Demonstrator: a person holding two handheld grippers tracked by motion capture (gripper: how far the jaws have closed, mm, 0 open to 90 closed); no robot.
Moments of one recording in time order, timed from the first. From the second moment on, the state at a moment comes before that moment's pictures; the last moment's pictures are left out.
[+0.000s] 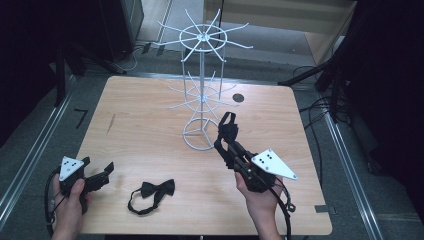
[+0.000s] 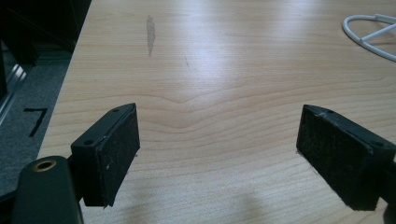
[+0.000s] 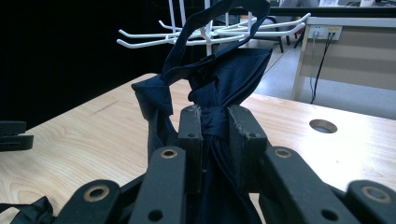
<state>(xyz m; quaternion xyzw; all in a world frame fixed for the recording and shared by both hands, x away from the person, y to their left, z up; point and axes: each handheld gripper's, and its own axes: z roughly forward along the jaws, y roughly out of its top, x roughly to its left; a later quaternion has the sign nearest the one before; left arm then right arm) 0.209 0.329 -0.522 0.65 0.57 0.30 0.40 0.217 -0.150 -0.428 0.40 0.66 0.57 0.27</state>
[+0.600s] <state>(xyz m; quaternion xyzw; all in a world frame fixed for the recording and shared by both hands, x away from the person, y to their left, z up) 0.209 0.328 -0.522 0.65 0.57 0.30 0.40 0.216 -0.142 -0.424 0.39 0.67 0.58 0.27</state>
